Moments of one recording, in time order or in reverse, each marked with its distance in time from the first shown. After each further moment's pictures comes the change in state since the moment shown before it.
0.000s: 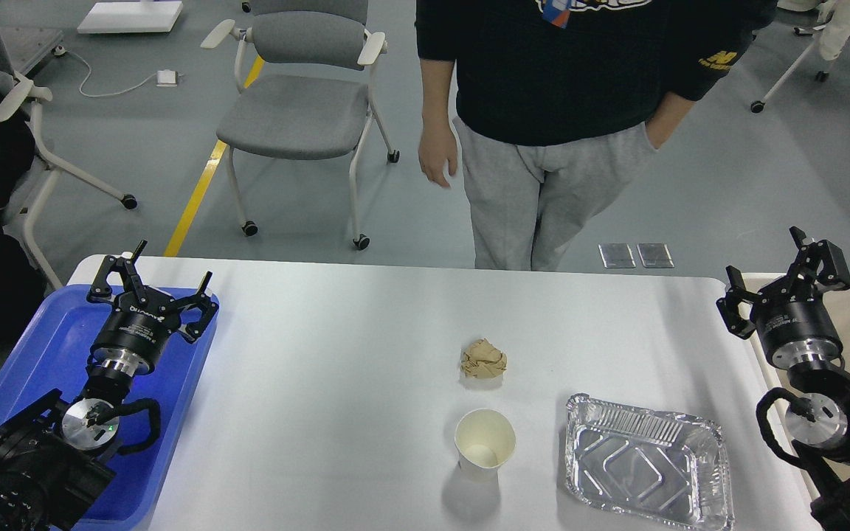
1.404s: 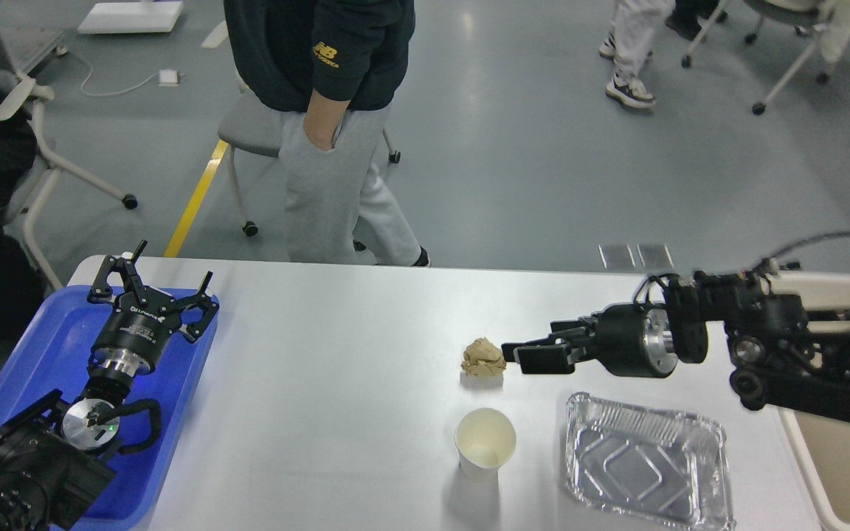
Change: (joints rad) left arm -0.001 -0.001 0.000 0.000 0.001 0.000 0.001; right arm 0.945 -0.305 -1.559 0.731 -0.893 -0.033 -0.306
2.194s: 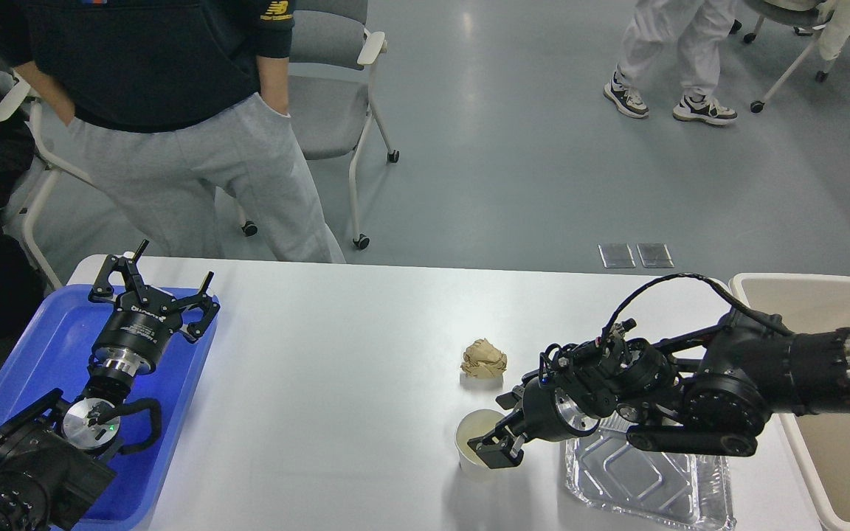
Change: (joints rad) left arm 0.000 -0.001 0.000 0.000 0.002 0.000 0.001; right arm -0.039 0.385 -0.265 -0.303 -0.160 -0.033 0.048
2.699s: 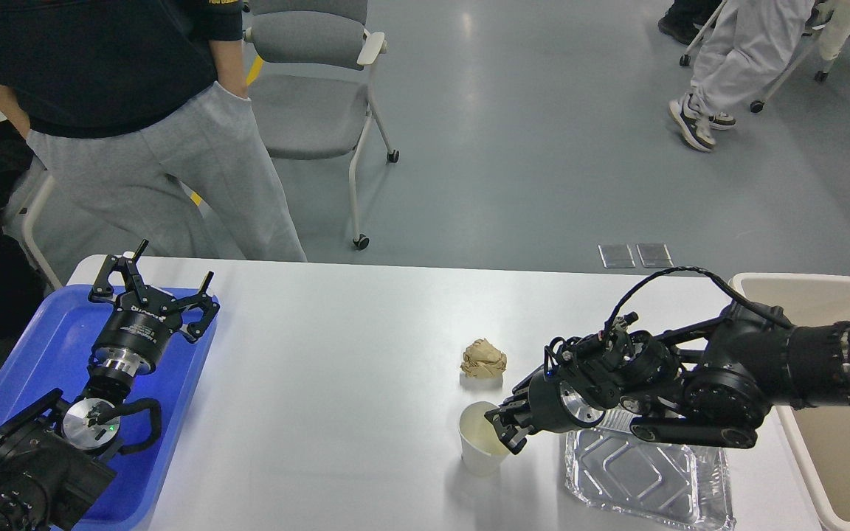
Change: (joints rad) left arm 0.000 0.000 0.000 0.000 0.000 0.000 0.000; right arm 0.020 0.004 -0.032 -0.032 -0.005 -0.006 0.022
